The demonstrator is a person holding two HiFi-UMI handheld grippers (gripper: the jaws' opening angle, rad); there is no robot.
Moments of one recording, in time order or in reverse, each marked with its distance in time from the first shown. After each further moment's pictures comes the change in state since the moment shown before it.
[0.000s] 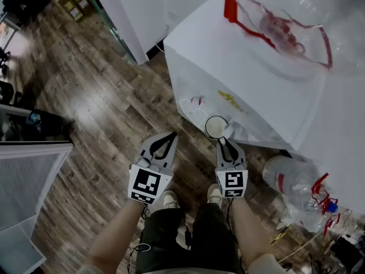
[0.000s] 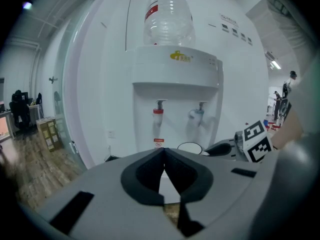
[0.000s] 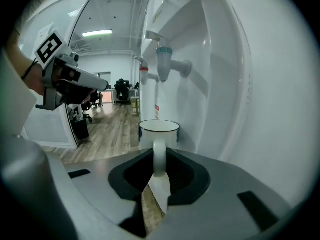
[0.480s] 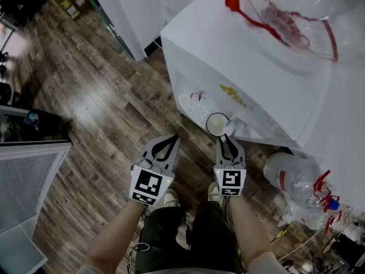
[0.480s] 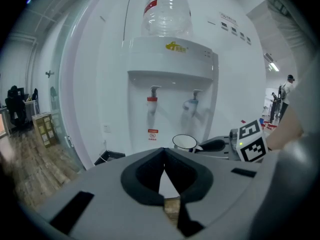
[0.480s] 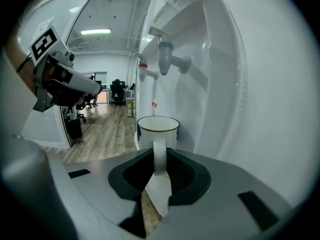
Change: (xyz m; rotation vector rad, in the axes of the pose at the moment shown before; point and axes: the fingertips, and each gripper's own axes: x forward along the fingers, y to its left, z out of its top) left arm 0.005 -0.014 -0.026 -0.009 0.039 -0.044; right arm 0.006 -0.002 -0.010 0.000 -0.027 -0.067
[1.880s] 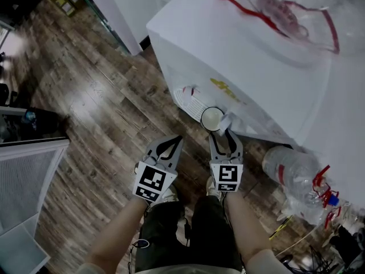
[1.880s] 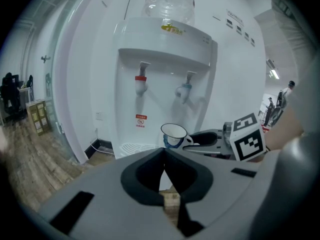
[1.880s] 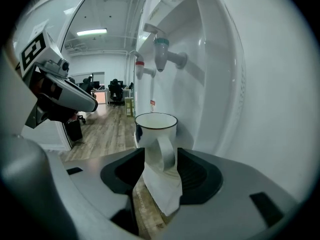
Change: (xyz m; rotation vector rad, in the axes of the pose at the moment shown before) left arm 0.020 -0.029 -0.029 -0.066 0.086 -0.072; right arm 0.002 -0.001 -0.005 0.032 0.023 0.002
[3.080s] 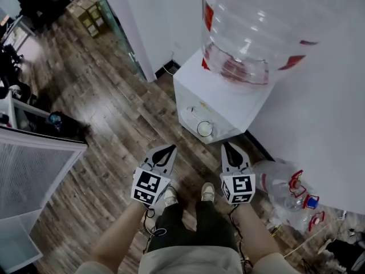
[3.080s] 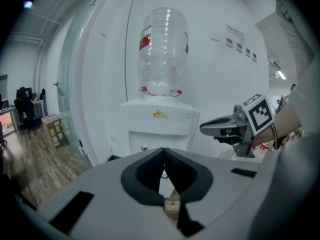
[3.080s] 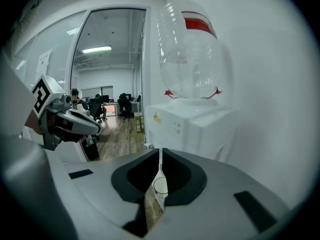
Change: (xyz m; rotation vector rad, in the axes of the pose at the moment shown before) left arm -0.166 -0.040 0.162 -0.009 -0.068 0.106; right arm -0.177 -0.011 0.220 0.011 -0.074 0.111
